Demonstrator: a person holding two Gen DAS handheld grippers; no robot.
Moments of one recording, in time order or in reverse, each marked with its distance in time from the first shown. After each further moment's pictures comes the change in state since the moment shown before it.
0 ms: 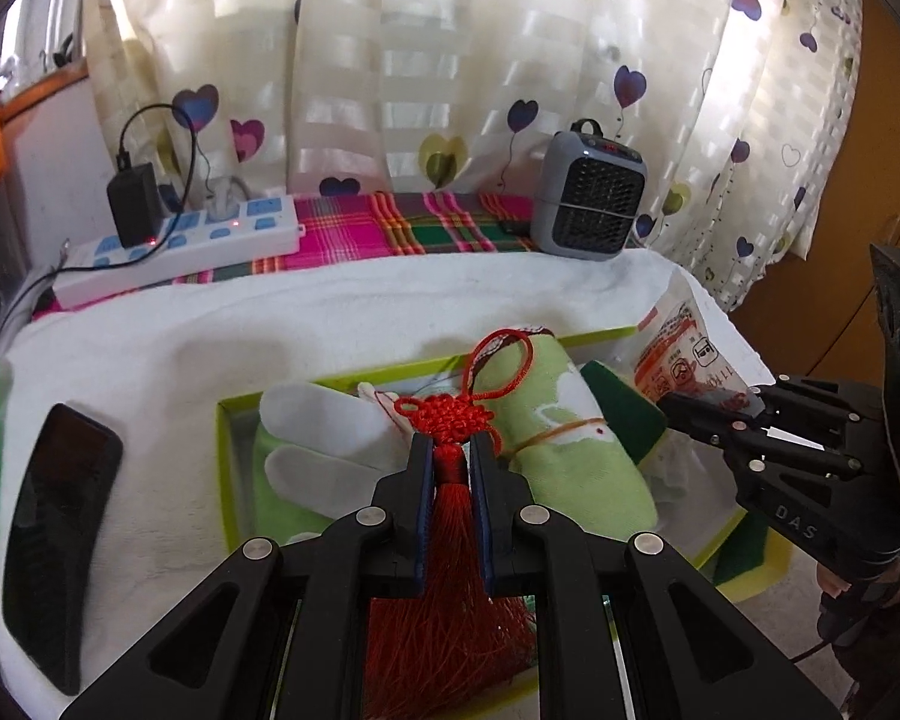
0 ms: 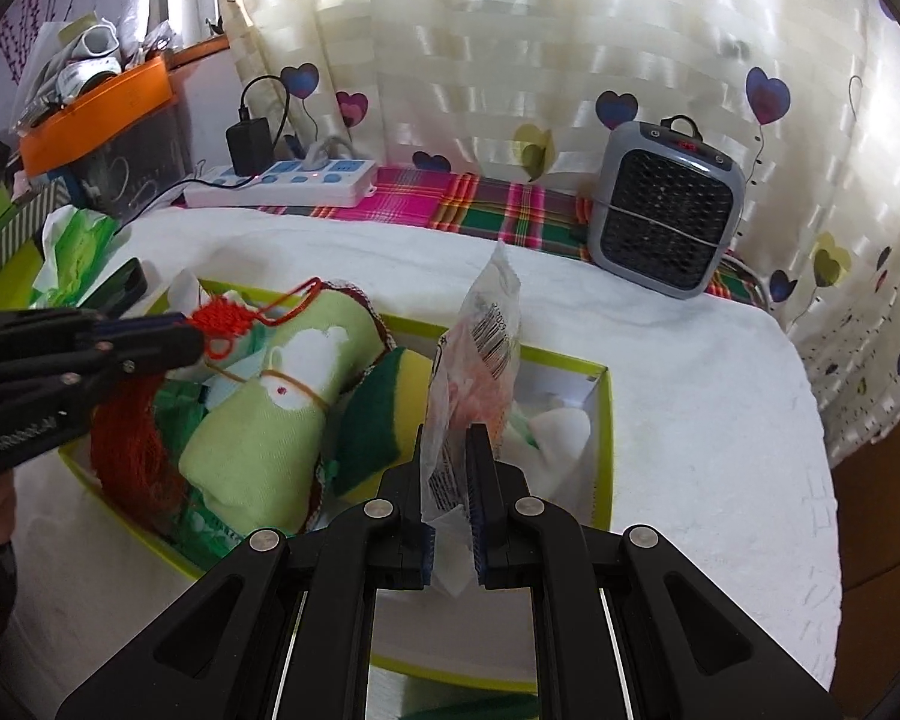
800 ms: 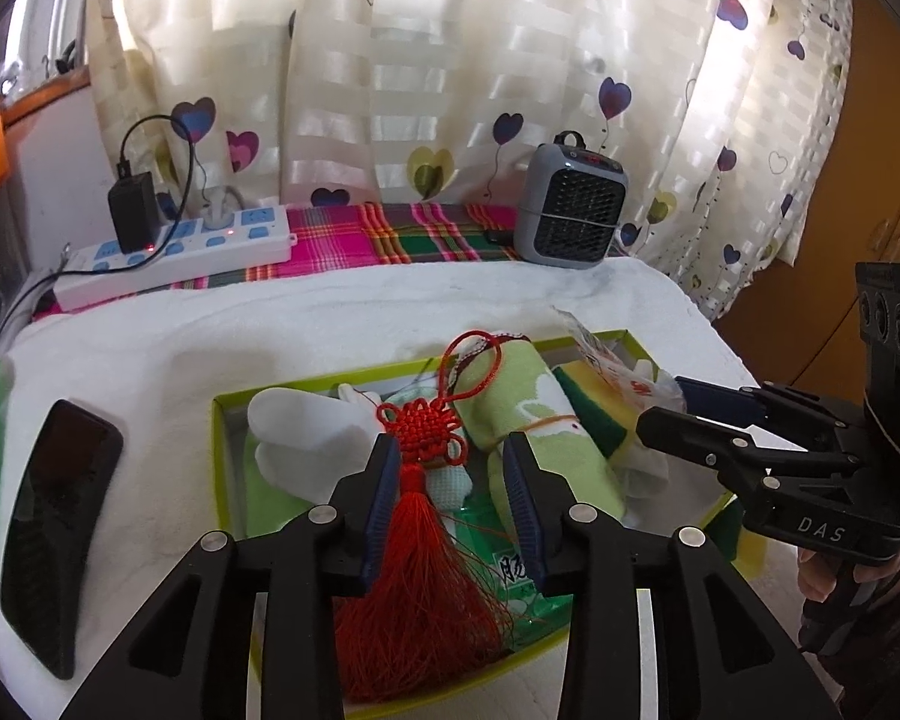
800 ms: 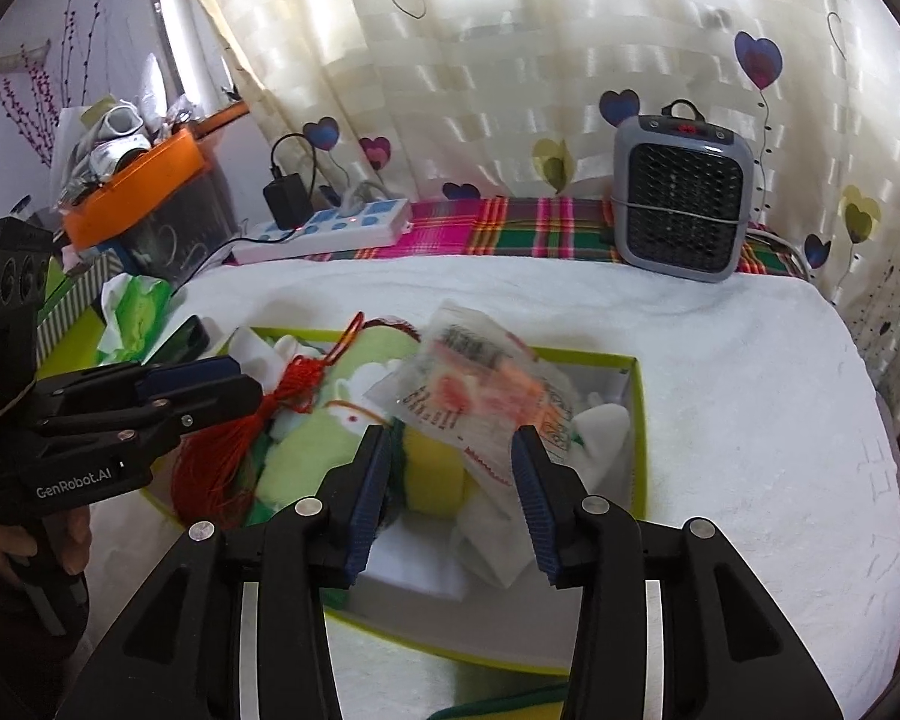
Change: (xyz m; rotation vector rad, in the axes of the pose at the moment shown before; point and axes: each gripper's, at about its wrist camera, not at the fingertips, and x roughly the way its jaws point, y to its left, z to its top) left arm -0.017 -0.008 -0.005 -0.001 -0.027 -0.018; right arm -0.014 -0.012 -0.005 0.120 -0.072 0.177
